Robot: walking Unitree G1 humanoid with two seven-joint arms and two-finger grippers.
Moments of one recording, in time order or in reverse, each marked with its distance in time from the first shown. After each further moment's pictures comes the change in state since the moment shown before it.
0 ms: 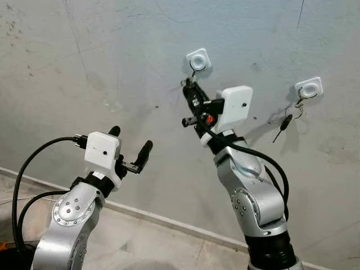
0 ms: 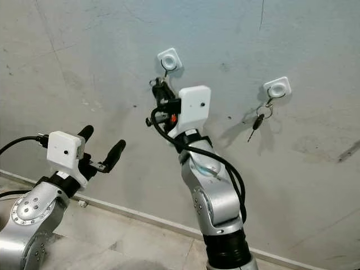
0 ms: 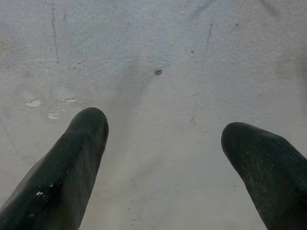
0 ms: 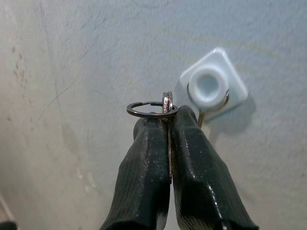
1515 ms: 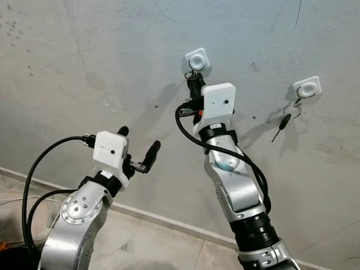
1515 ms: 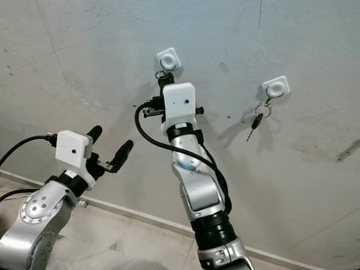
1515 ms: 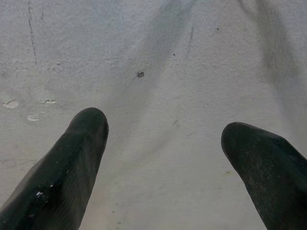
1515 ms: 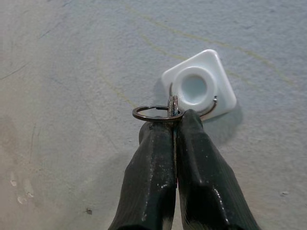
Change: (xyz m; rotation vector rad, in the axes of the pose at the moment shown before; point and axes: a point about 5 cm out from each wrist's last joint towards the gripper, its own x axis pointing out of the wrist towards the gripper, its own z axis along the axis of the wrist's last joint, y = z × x) left arm 0.005 -0.010 0.001 -0.024 -0.002 -0.033; right arm 0.020 0.003 -0.024 -0.236 -0.035 -0.156
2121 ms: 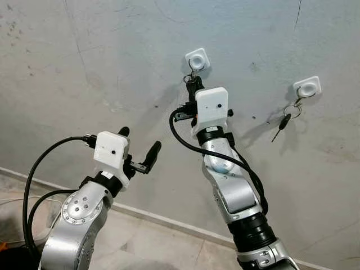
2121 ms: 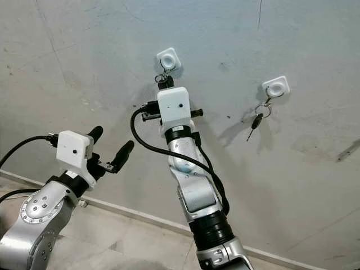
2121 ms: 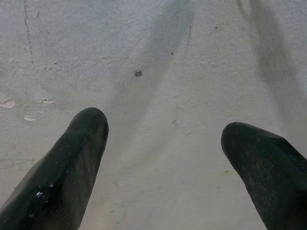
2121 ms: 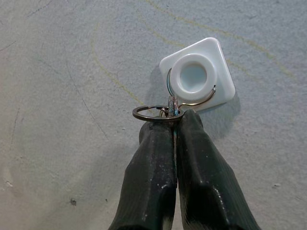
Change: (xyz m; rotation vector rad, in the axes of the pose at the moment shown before) left arm 0.000 -0.001 0.000 0.002 0.001 -0.006; right arm -0.001 0.003 -0.007 -0.083 0.006 -0.030
